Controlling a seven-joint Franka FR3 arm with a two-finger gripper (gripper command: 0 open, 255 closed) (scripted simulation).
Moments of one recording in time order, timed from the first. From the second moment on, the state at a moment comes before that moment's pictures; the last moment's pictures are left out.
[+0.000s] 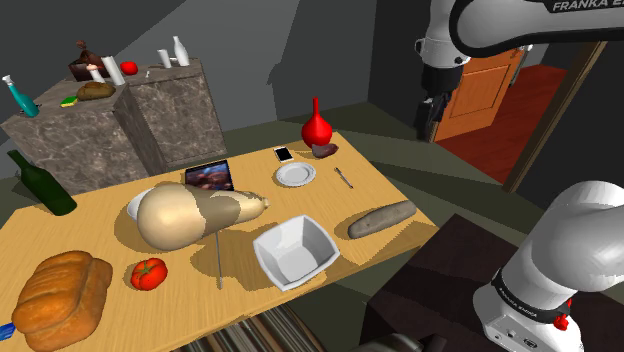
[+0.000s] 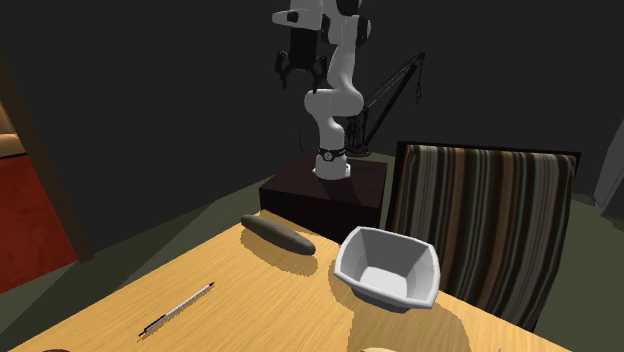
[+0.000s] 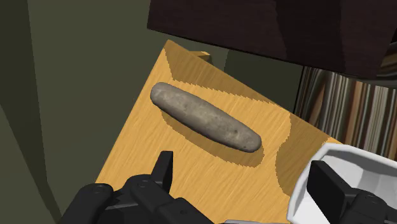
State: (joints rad) arm 0.01 -0.74 0.01 -2.41 -0.11 1.68 -0.13
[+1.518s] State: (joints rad) arm 0.13 -0.03 -0.15 -2.40 -0.04 2.22 -0.75
